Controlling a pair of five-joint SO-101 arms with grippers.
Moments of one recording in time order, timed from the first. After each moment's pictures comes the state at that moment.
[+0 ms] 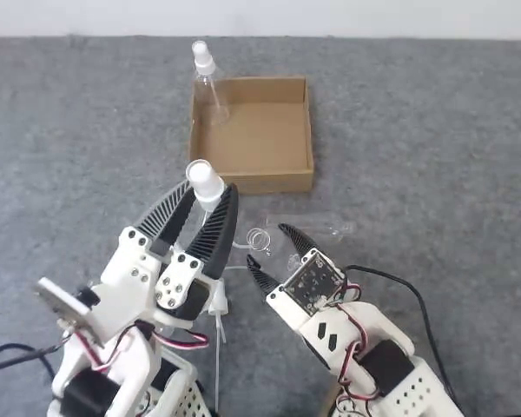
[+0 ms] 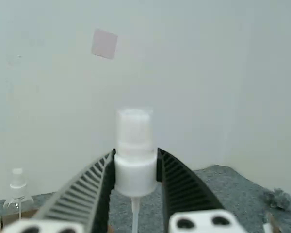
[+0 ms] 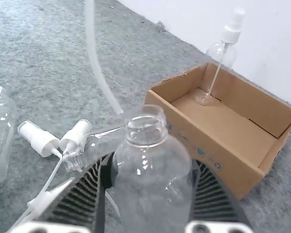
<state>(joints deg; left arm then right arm) 23.7 -102.6 65.3 41.6 13.8 -44.0 -103.1 93.1 38.9 11.0</state>
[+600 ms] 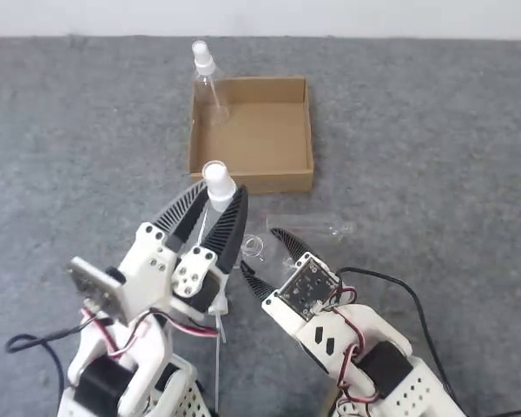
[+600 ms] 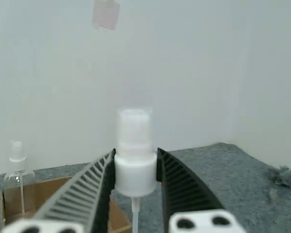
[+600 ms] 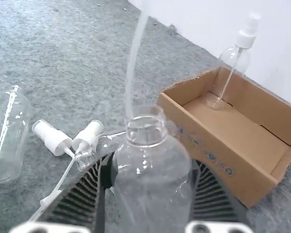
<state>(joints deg) 23.7 -102.6 72.0 41.3 13.8 -46.6 -103.1 93.1 38.9 11.2</state>
